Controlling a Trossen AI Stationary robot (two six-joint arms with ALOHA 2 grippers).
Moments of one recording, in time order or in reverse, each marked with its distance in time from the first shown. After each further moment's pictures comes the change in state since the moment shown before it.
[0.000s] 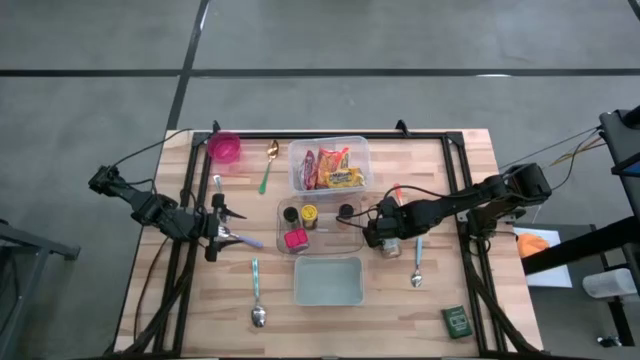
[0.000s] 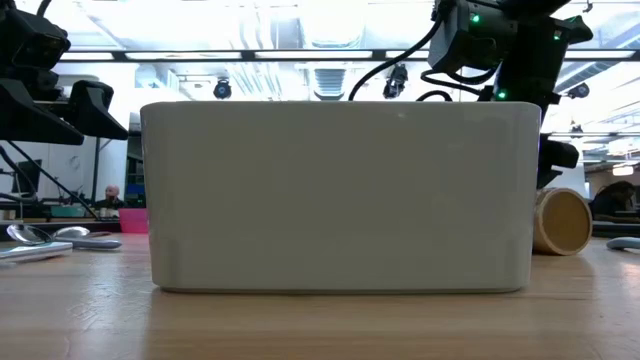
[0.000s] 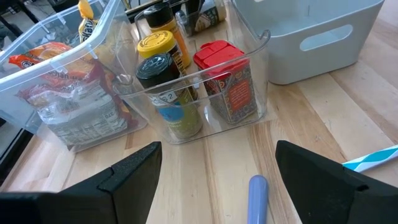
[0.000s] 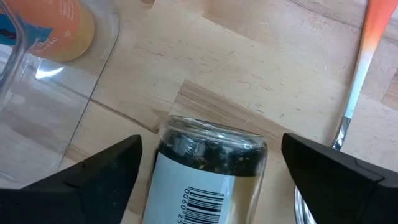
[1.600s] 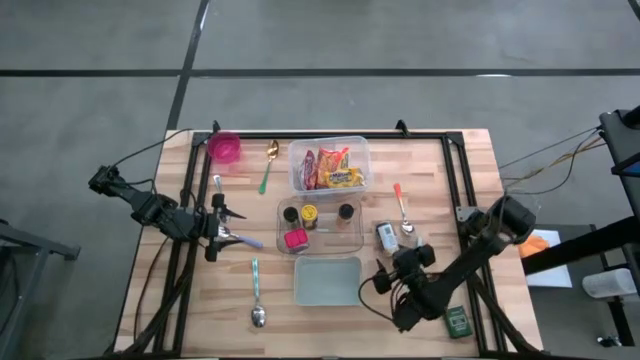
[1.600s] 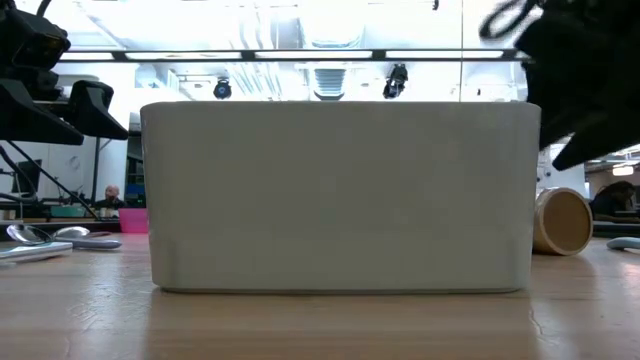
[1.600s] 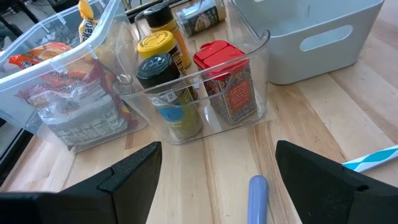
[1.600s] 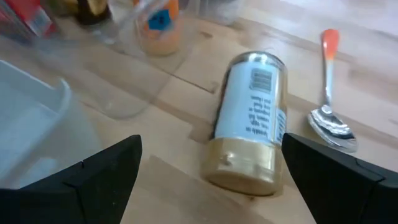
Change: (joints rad) left arm -0.001 0.000 0.000 0.000 0.000 0.000; right arm 0.605 0.306 0.295 -0.461 0.519 0.716
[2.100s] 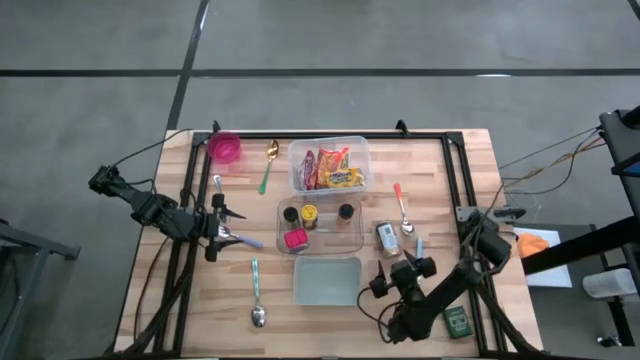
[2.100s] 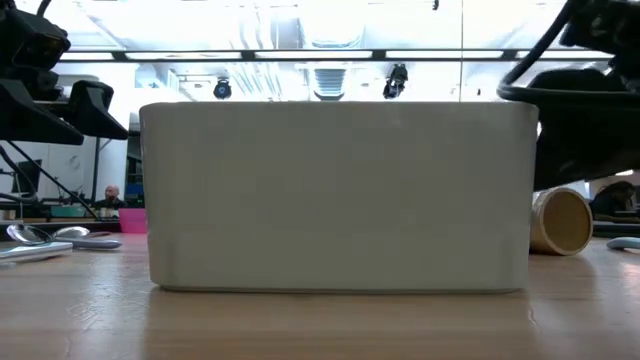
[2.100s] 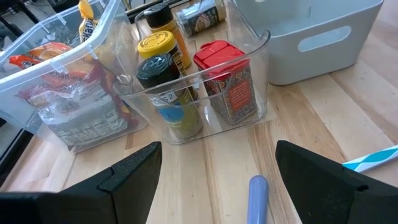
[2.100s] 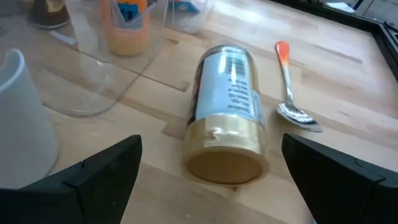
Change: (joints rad) left arm 0.000 0.000 0.000 0.000 0.000 0.000; right arm 0.046 0.298 0.205 -0.334 -0.010 0.313
